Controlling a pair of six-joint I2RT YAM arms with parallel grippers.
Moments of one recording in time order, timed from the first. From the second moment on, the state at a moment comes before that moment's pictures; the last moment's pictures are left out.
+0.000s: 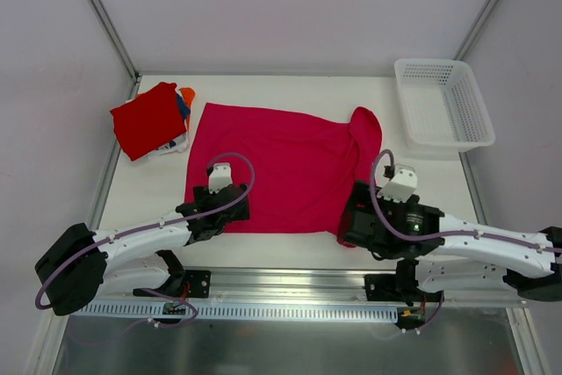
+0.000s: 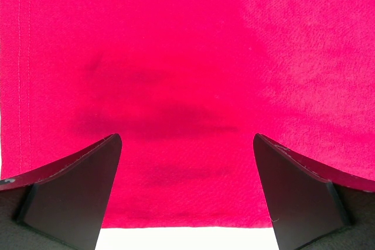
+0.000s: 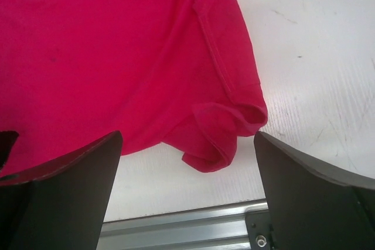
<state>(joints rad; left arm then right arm) -0.87 1.09 0.43 -0.29 -0.61 -0.73 1.38 0.92 0.99 -1.44 0.98 1.58</state>
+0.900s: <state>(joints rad) -0.89 1.07 0.43 -0.29 -0.61 -0.73 1.68 1.29 0.64 -1.38 0.80 2.04</state>
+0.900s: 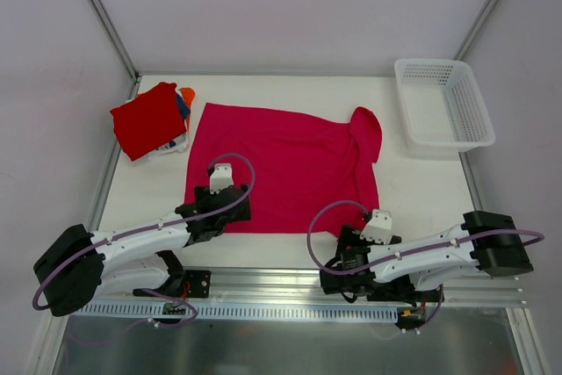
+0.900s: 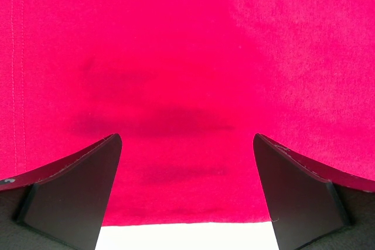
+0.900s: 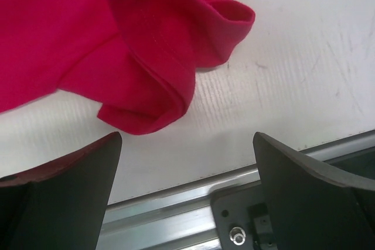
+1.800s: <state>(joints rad) -0.89 1.08 0.43 -0.28 -0.61 -0.72 1.57 1.40 0.63 -1.26 0.83 1.96</state>
